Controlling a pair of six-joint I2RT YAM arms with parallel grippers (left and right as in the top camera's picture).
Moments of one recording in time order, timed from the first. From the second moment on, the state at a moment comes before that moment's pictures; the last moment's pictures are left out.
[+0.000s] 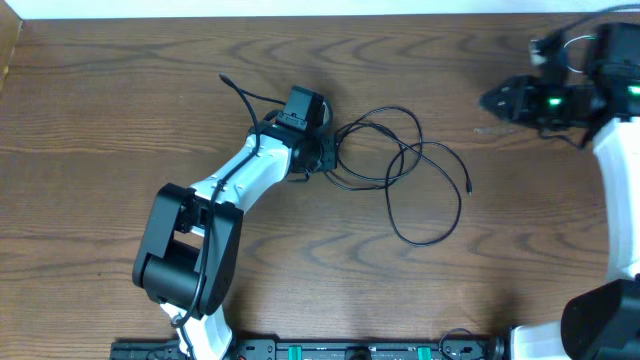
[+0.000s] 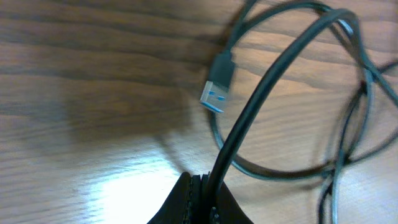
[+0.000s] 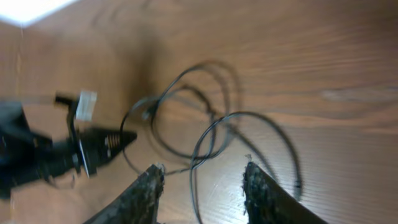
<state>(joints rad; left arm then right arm) -0.39 1.90 1.22 -0.47 0.26 -0.41 -0.12 1.62 1.54 -0.98 -0.57 0.11</state>
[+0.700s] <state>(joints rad) -0.32 1.69 1.45 -0.35 0.44 -0.57 0.23 1.86 1.54 -0.83 -0.66 0.01</state>
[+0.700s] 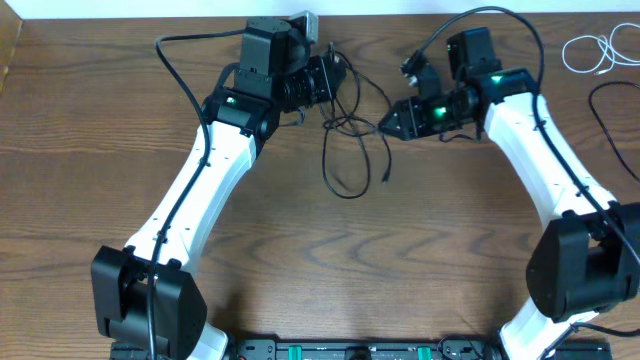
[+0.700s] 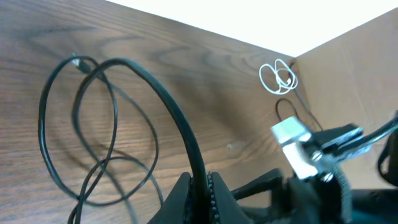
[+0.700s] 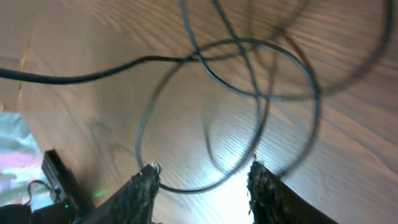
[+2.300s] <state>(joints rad) -0.24 1.69 1.45 -0.38 0.36 -0.62 0.41 2.15 1.54 -0.50 -0.86 0.27</state>
